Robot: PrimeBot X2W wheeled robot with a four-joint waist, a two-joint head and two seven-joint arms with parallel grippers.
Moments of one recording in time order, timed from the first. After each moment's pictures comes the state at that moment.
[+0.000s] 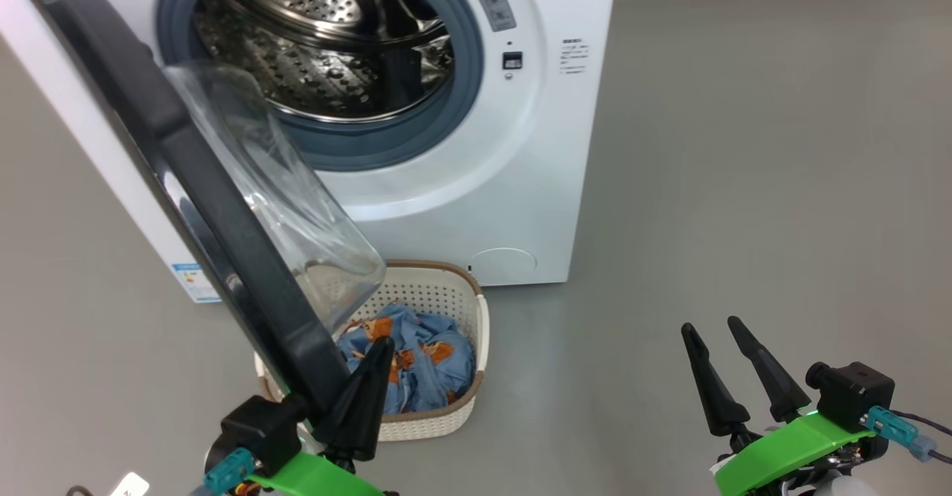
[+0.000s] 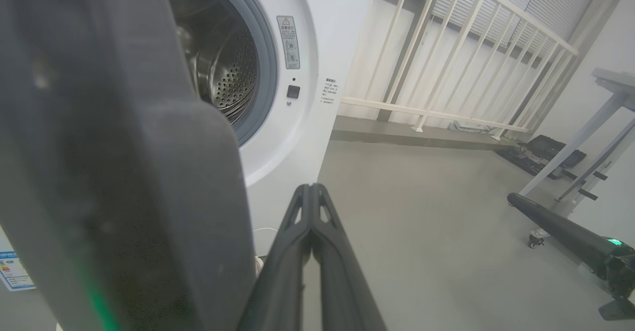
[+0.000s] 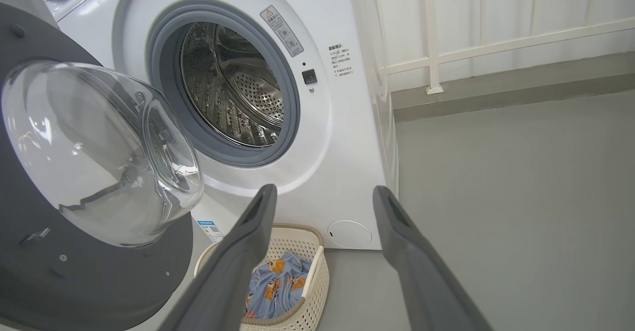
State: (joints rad) left arm -0.06 0.05 -0.33 0.02 -0.41 -0.03 -0.13; right arm -0.11 -0.19 0.17 0.26 0.50 0.13 -0.25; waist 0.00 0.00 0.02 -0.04
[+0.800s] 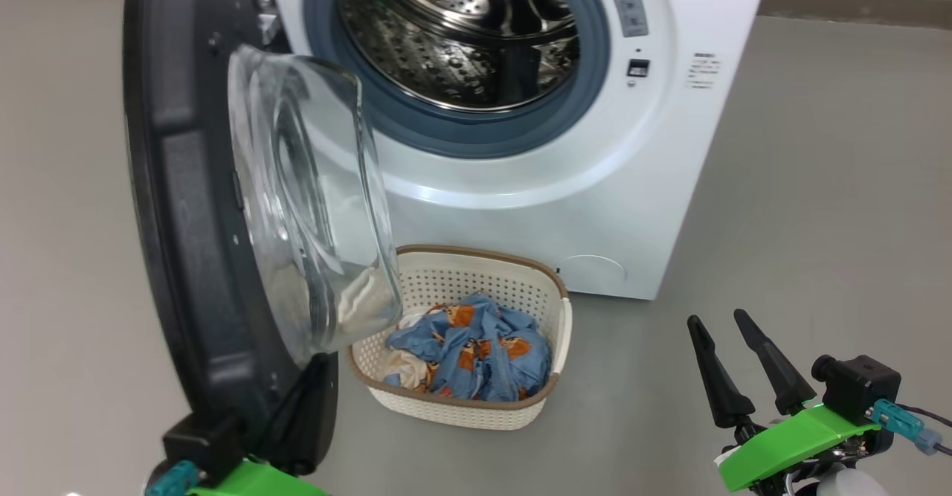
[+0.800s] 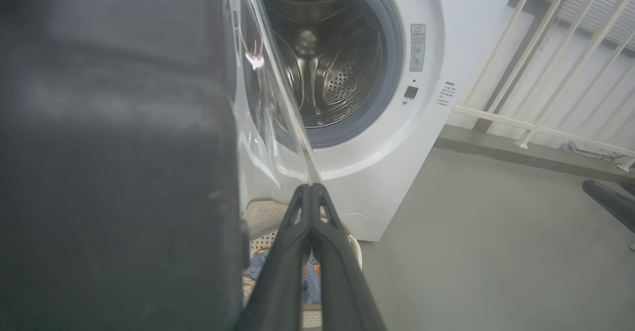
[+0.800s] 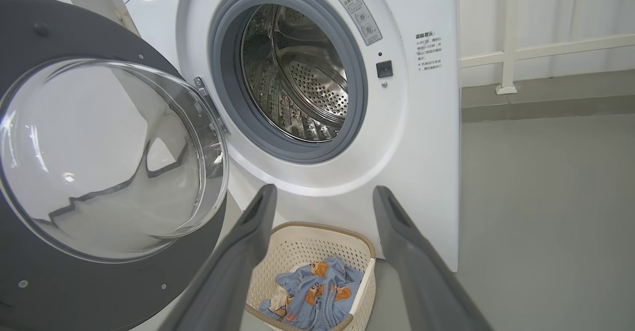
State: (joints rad) left arm -0.01 0.12 -0.26 0.01 -0.44 0.03 -0.11; right arm -0.12 -0.19 0.16 0.27 0.50 0.13 -0.25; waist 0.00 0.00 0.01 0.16
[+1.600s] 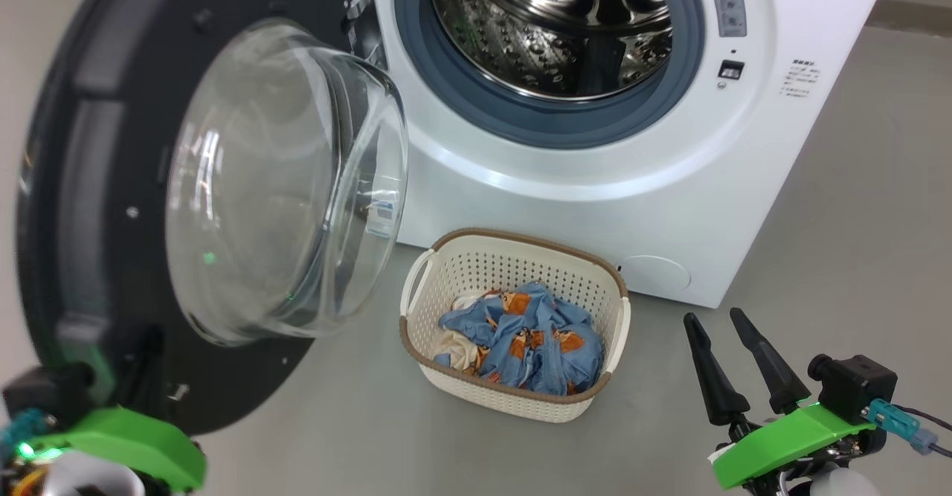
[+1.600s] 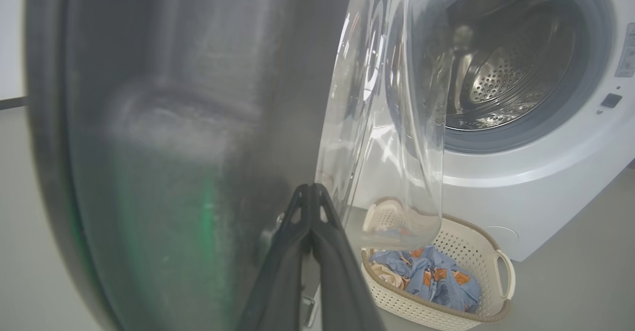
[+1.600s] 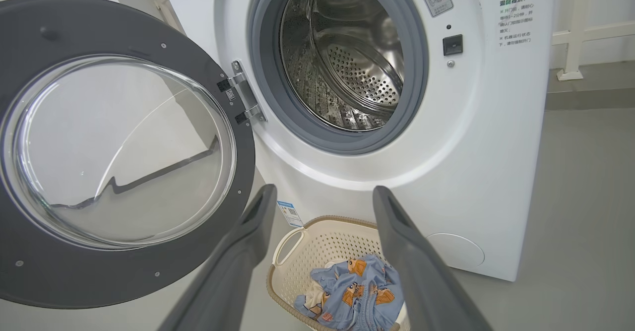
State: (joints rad) left arm -0.08 0.28 -0.09 0.08 -0.48 0.09 -0.01; right arm -0.12 -0.17 0.14 0.27 0.49 0.13 -0.25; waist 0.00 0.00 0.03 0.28
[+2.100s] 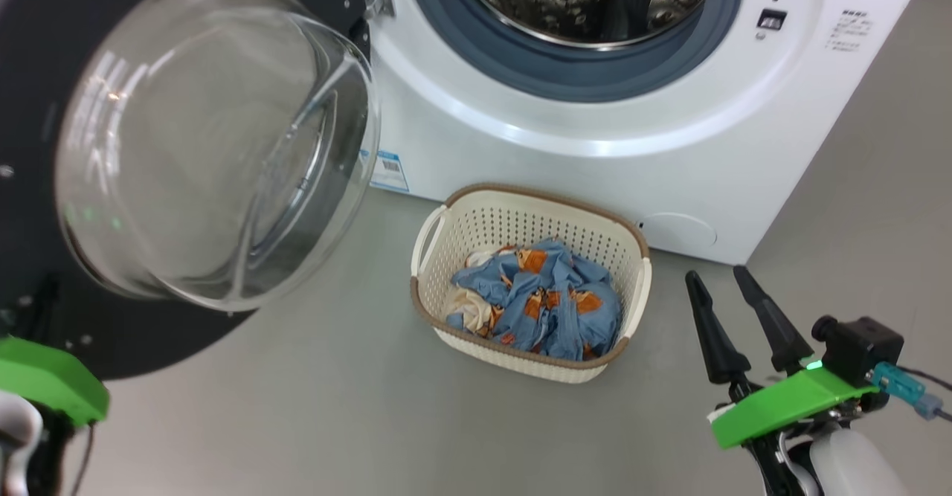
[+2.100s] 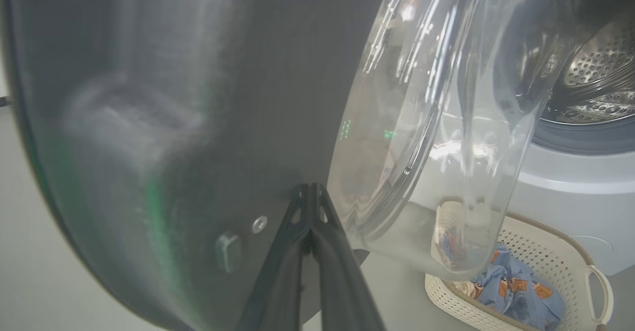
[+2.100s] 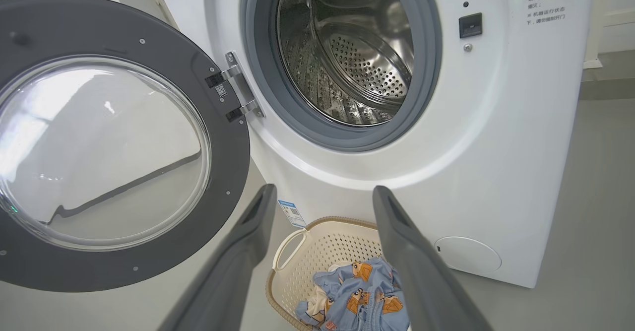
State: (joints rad) left arm -0.29 0.38 -0.02 0.33 -0.53 0.04 0.03; right arm -0.19 -0.16 0.13 0.27 0.47 0.13 -0.25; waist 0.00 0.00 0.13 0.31
